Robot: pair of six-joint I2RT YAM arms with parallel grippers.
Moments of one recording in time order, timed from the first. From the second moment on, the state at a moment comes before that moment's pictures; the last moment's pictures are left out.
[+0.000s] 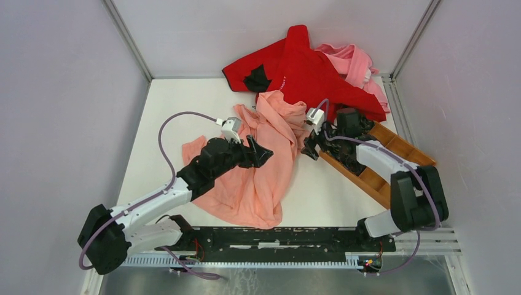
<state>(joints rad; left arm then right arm) -0.77 1.04 0.63 0.13 0.01 -0.65 0.24 1.42 0.83 -0.05 -0.66 -0.53</state>
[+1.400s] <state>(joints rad) -0.69 1.24 0.55 0.30 0.13 -0.72 0.24 1.73 1.03 -0.12 -0.50 -0.69</state>
